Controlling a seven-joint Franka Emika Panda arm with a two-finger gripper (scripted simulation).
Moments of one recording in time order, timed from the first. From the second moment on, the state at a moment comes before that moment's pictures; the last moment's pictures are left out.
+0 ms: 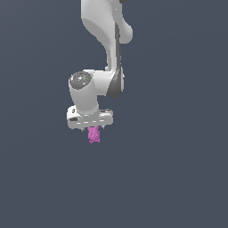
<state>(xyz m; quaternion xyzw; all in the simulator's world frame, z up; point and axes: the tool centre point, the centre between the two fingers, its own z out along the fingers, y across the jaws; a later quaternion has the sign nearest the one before) -0.003 -0.105 0.109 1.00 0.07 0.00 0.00</state>
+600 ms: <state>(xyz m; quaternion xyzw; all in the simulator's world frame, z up) -0.005 -0.110 0.091 1.00 0.08 0.00 0.00</state>
